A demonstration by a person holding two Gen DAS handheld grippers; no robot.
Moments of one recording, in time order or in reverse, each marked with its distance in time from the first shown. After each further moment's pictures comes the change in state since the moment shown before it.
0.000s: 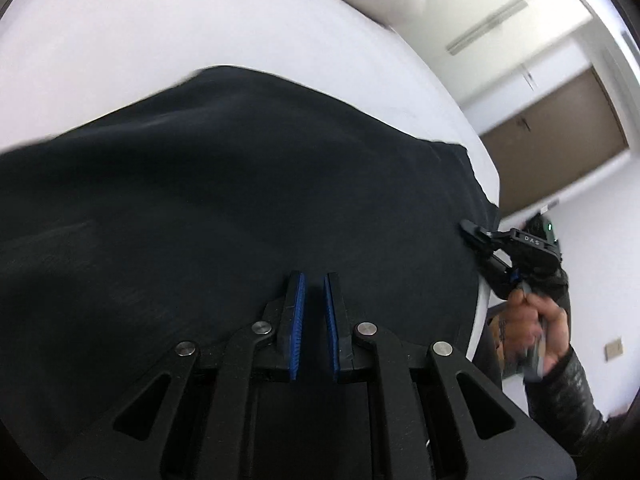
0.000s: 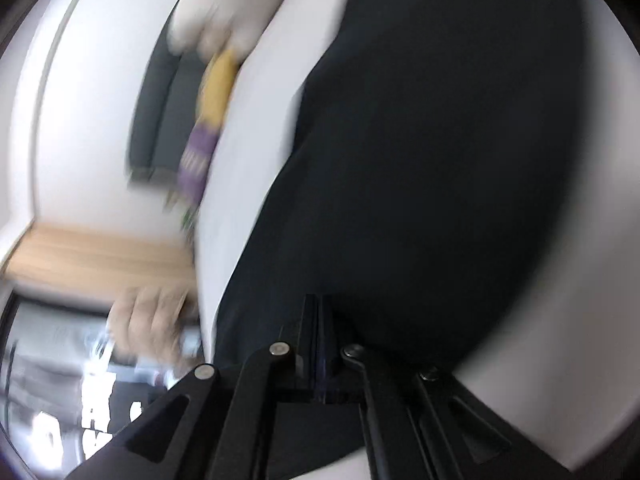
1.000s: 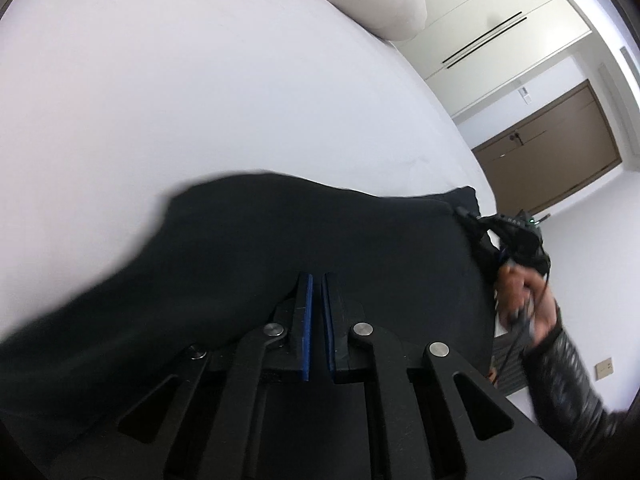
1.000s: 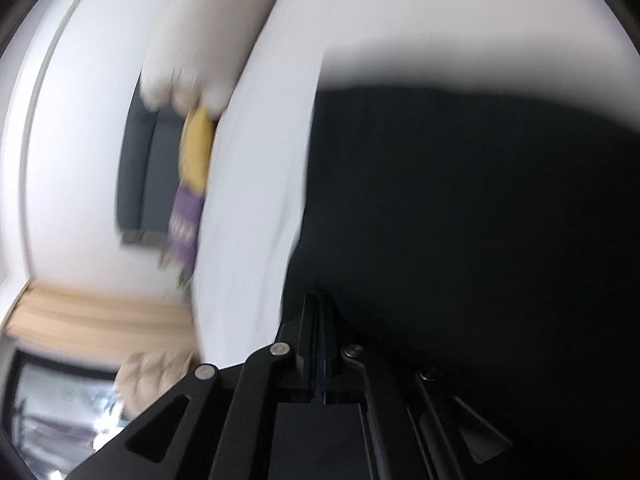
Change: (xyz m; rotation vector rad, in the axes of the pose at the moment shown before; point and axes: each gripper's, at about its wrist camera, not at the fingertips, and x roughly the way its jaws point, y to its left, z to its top) left arm 0.016 0.035 0.062 0.006 -0.022 -0.046; right arm 0.061 0.027 0.092 0.077 -0.117 -0.016
